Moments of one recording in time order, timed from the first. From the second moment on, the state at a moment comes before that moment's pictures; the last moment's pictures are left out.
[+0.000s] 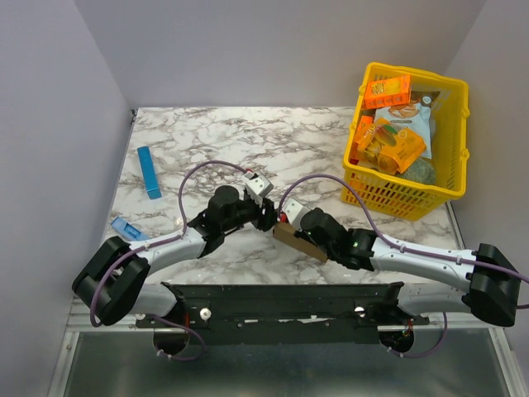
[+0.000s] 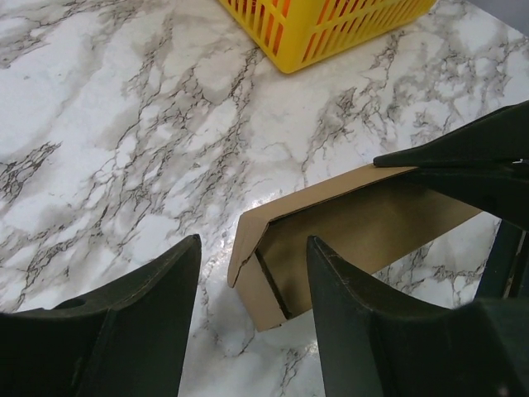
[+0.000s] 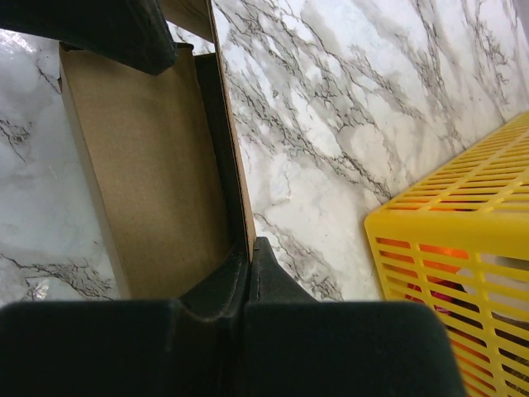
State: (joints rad) left arm -0.69 1.31 0.54 0.53 0.31 -0.11; right arm 1.06 1.20 0.69 -0.21 0.51 -0.27
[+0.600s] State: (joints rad) left arm -0.69 1.35 0.57 0.47 0.25 -0.10; right arm 1.06 1.19 0.69 -0.21 0.51 -0.27
